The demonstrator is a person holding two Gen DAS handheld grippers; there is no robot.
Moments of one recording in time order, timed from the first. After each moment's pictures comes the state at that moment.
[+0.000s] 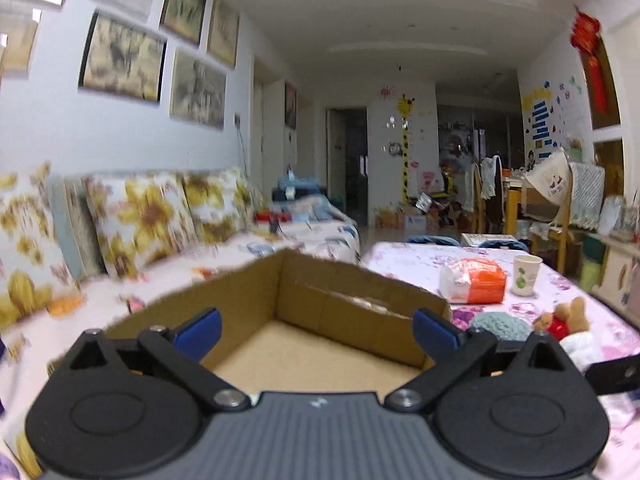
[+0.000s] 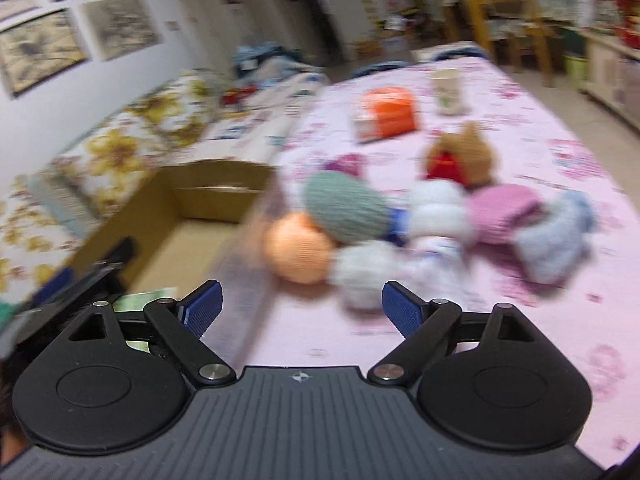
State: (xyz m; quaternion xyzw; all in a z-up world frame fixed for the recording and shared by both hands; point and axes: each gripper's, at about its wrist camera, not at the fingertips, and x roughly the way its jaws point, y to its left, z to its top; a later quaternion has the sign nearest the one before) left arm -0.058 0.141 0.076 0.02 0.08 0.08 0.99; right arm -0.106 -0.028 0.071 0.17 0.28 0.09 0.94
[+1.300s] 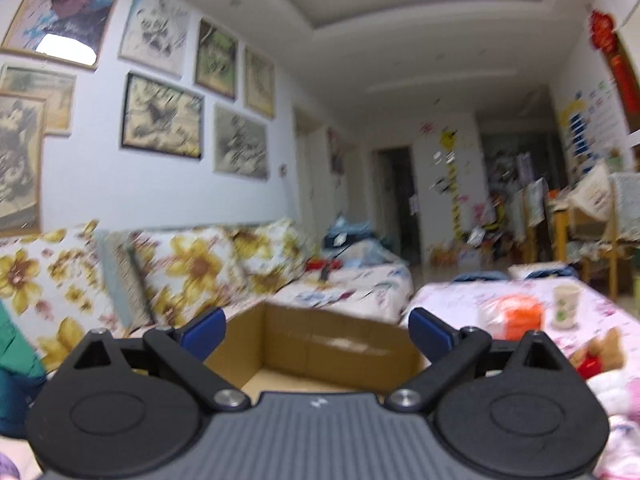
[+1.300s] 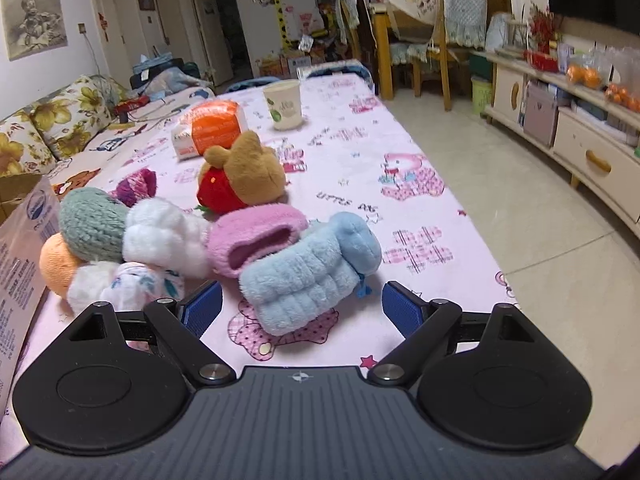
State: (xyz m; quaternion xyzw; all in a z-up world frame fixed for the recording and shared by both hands) left arm -0.066 0.095 0.096 0.05 0.01 0.15 0.99; right arm -0.085 -0.184 0.017 0.11 0.28 -0.04 0.95
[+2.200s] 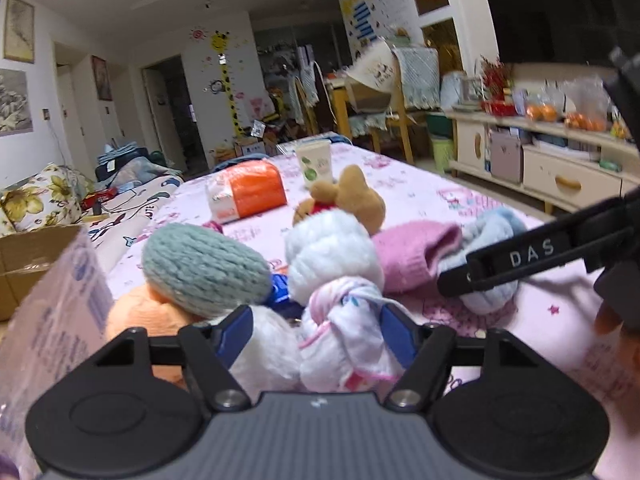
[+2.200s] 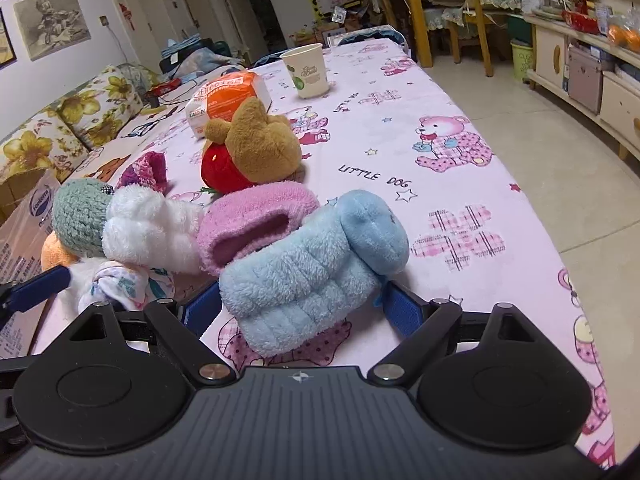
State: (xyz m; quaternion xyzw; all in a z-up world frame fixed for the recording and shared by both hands) left arm -0.014 -0.018 0.013 0.14 0.20 -0.16 0.95; right arm -0.038 -0.207 -0.015 0.14 0.31 0.04 0.94
